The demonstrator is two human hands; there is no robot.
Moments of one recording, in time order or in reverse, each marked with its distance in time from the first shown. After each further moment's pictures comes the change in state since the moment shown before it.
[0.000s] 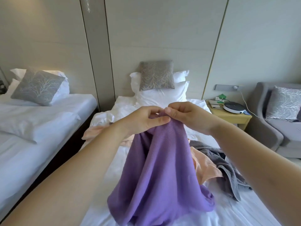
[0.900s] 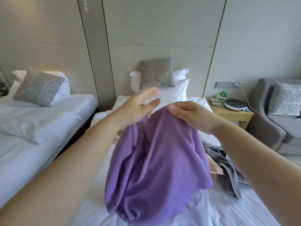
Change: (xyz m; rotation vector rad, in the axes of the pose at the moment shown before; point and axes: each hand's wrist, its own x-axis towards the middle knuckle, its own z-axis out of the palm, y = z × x) left_hand 0.016 0.006 -0.012 0.132 0.216 0.111; right_hand -0.011 0.011 -0.011 -0.037 0.055 0.047
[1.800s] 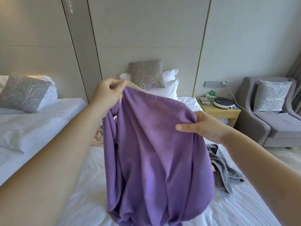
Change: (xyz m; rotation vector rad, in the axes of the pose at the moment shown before) left_hand 0.030 0.002 -0.031 0.138 0.529 -0.123; right_hand -0.041 0.048 -0.031 0.229 0.031 0.149
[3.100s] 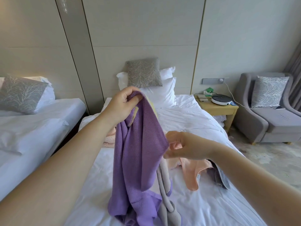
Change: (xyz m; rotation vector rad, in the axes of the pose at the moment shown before) left_hand -0.040 0.008 0.034 -0.258 -0.373 0.221; right_hand -0.023 0.005 0.039 -0.523 -0.210 -0.063
